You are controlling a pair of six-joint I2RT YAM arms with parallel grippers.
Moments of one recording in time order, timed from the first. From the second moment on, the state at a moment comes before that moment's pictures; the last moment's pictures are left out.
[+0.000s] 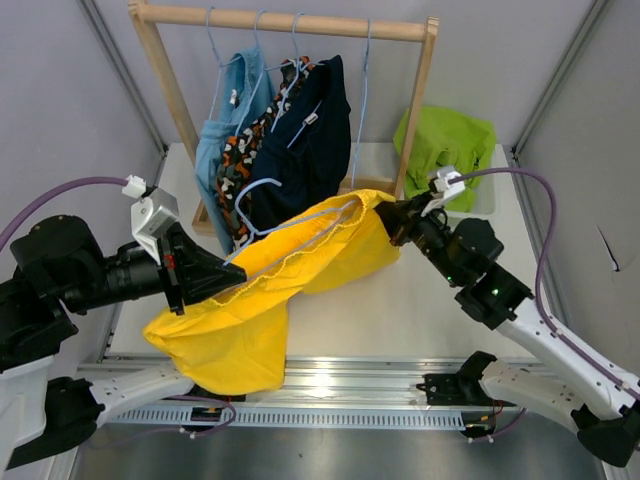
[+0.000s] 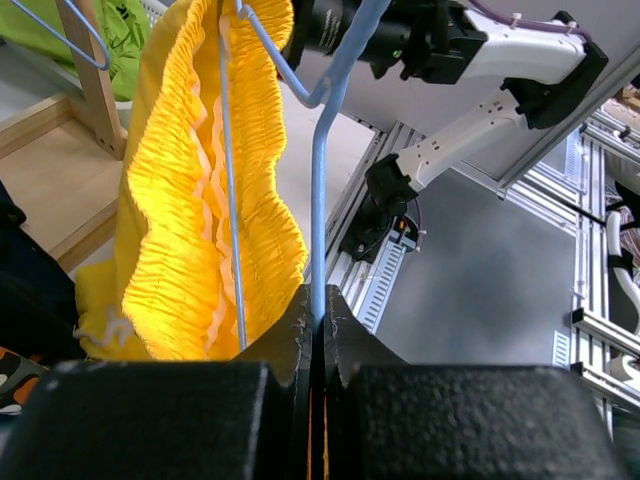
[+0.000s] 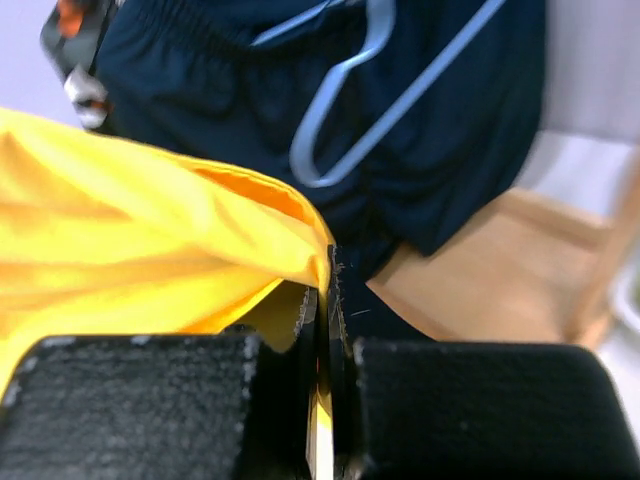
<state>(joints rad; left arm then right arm) -0.83 0.87 1.81 -1.12 0.38 -0.23 0.77 0.91 0.93 0.05 0.13 0.27</state>
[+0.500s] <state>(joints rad) -0.83 0.86 1.75 -1.06 0.34 -0.22 0.36 0.71 0.89 -0.03 0.01 0.33</state>
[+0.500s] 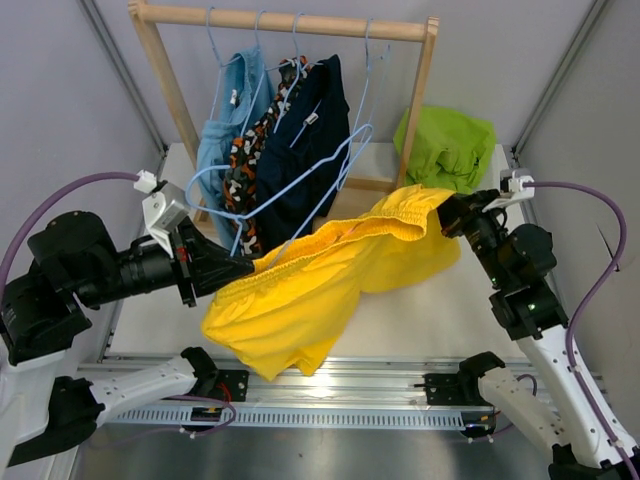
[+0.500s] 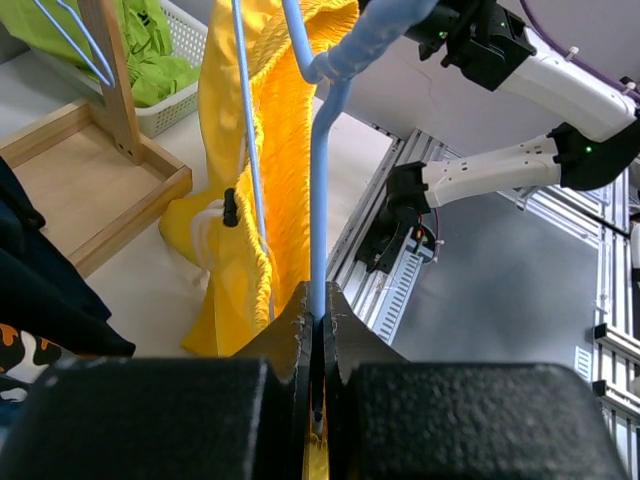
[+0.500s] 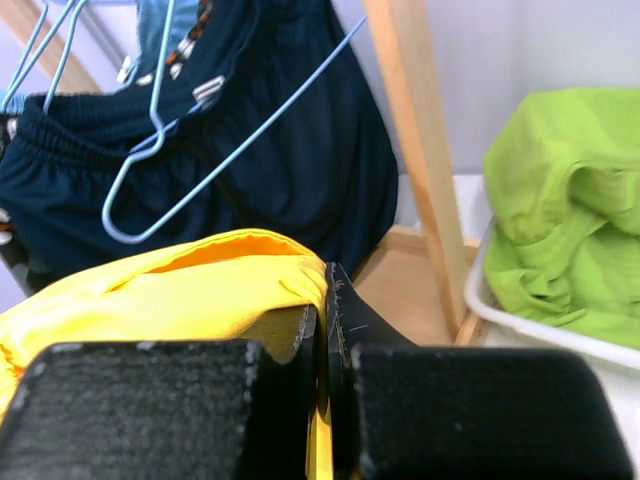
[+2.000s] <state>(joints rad) -0.86 0.77 1.26 -0.89 -0.10 -0.36 0.07 2.05 2.58 -0.09 0.09 0.14</state>
